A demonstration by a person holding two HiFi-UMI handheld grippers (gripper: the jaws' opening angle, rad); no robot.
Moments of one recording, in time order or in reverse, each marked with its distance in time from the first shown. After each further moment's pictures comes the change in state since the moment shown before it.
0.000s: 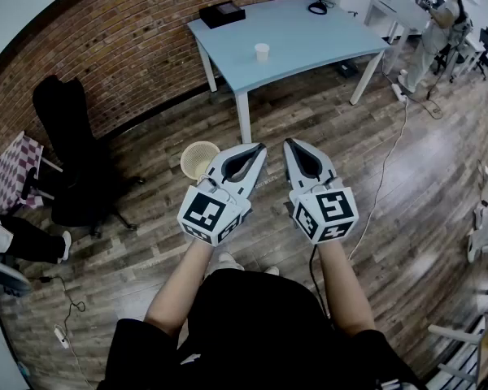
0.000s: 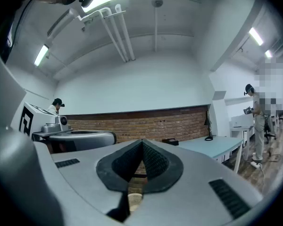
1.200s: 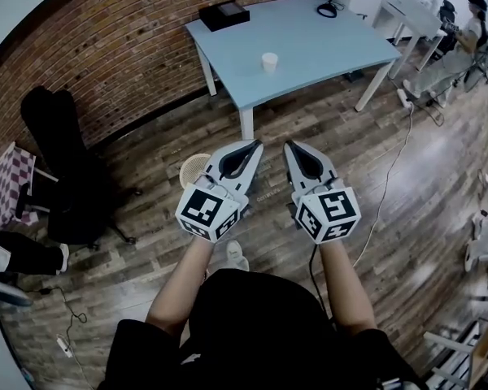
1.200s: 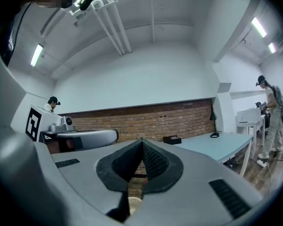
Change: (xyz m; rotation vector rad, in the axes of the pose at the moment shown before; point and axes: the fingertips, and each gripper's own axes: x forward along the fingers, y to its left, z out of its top) left arm 0.079 0.138 -0.032 -0.072 -0.011 0.007; right arm 0.139 -0.055 -0.016 0.012 0.043 0.008
